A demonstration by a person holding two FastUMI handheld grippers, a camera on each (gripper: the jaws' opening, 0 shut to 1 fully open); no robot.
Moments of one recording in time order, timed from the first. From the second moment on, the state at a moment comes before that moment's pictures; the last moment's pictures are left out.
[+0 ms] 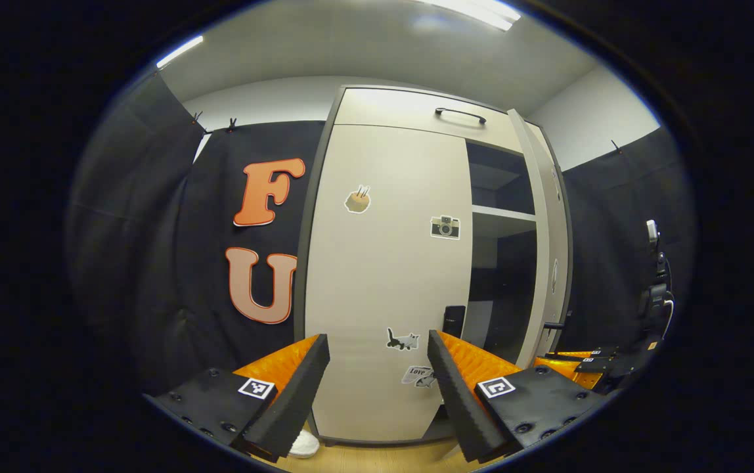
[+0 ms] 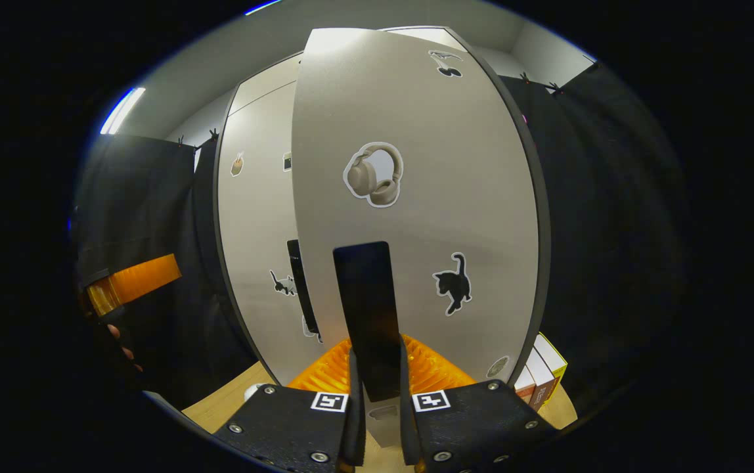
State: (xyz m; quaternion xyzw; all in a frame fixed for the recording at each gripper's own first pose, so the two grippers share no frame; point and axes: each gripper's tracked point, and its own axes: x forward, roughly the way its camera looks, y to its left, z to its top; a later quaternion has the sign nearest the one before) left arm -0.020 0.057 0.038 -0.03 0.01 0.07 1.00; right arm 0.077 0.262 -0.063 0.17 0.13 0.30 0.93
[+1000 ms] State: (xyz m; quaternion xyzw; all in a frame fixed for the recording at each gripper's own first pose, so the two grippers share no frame) left arm 0.073 -0.025 -0.002 -0.04 0.05 0.01 1.00; right arm 0.066 0.201 -0.066 0.18 0.12 0.29 0.93
